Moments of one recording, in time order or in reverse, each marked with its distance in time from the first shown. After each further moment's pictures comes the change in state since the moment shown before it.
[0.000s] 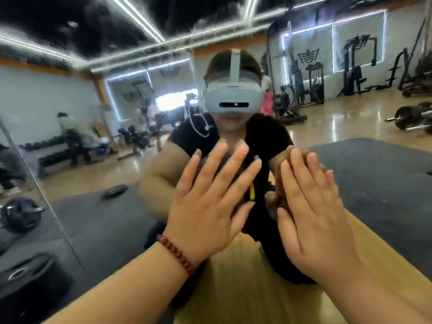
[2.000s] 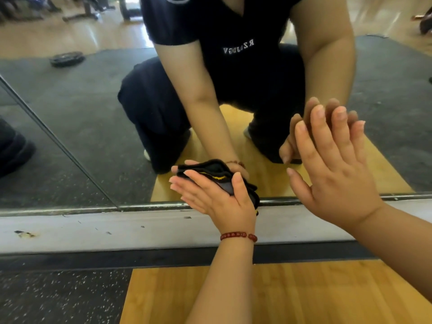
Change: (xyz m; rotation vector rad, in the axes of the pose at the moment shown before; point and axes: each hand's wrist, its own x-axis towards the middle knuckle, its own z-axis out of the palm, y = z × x) left_hand -0.236 0.228 0.077 -0.765 -0.038 -1.457; right_hand -0.193 0.004 0.061 -0.247 -0.370 -0.275
